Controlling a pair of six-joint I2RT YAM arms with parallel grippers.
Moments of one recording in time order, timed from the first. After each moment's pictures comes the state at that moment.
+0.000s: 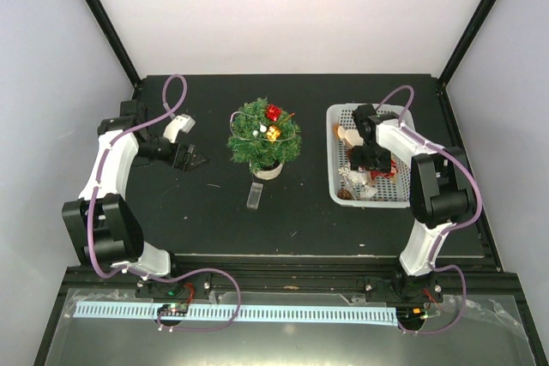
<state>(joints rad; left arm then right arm) 0.20 1.48 1.24 -1.11 0.76 0.61 0.25 1.84 1.29 -0.97 0.16 0.39</state>
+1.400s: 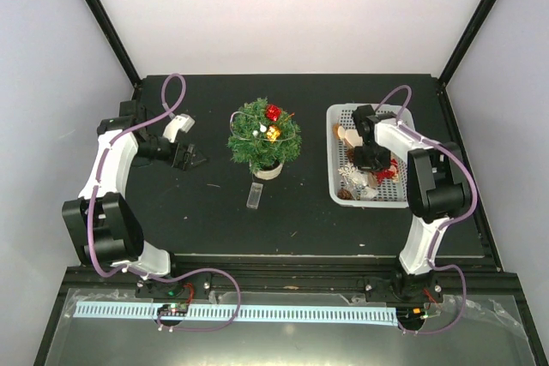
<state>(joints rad) 0.21 1.48 1.24 -1.11 0.79 0.61 0.24 1.89 1.30 -0.95 0.20 0.38</state>
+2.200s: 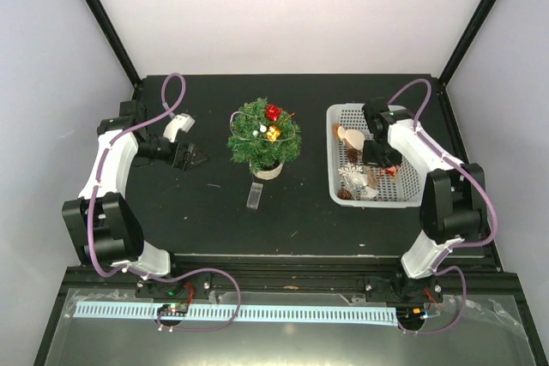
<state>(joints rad) 0.21 1.48 1.24 -1.11 0.81 0.61 0.22 1.71 1.29 -1.03 0.22 0.39</state>
